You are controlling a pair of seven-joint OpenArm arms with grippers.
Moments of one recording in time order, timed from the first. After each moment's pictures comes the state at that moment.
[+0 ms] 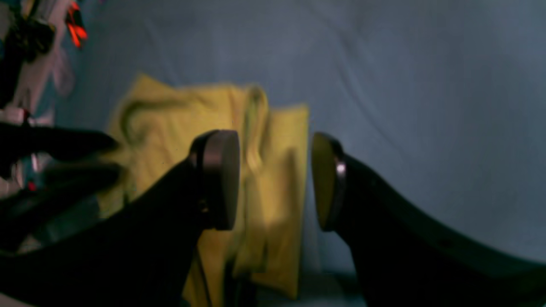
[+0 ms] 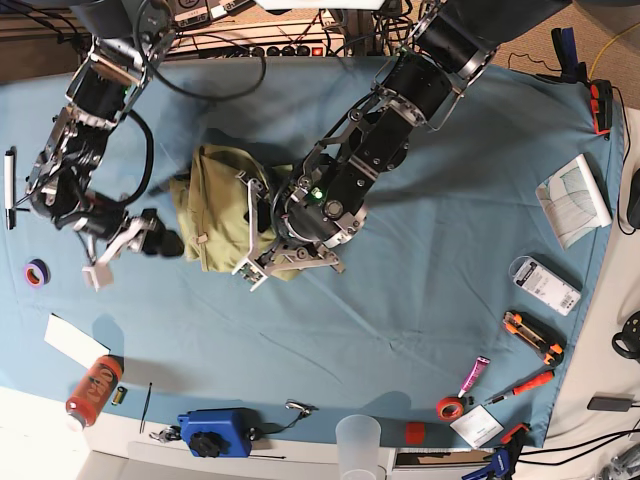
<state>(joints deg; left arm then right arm) -17.2 8.7 35.8 89.0 -5.8 -6.3 66.8 13.2 17.2 30.5 74.0 50.6 39.8 -78.0</state>
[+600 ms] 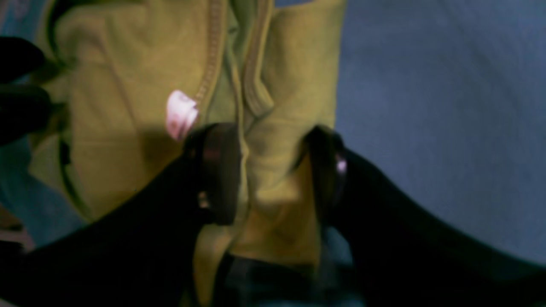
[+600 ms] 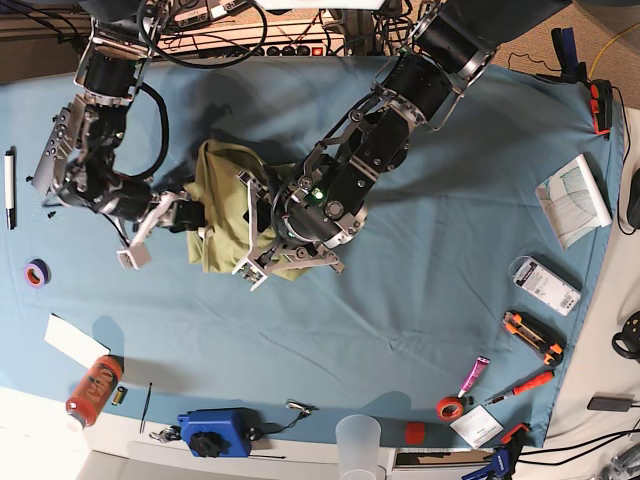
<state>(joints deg) -17.2 8.7 35.8 89.0 -6.3 -6.3 66.8 8.0 17.8 18.5 74.8 42.0 39.8 -67.7</state>
